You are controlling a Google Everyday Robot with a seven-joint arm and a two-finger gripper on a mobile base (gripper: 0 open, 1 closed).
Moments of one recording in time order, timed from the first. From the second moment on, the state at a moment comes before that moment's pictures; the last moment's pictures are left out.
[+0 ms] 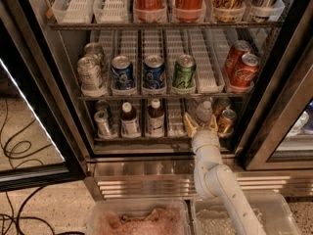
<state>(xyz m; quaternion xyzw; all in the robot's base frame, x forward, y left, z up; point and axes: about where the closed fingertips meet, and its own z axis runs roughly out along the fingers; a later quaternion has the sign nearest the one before) 0.683 -0.190 0.630 0.04 0.69 0.05 0.72</state>
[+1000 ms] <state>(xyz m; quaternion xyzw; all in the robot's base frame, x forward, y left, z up) 0.683 -0.190 0.630 0.04 0.69 0.05 0.72</state>
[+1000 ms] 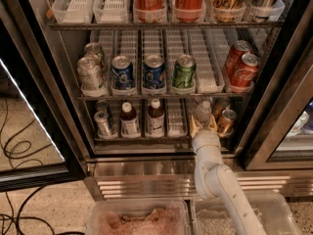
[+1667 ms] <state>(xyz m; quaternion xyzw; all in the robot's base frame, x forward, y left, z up) 0.683 -0.190 0.630 0.04 0.69 0.05 0.72</state>
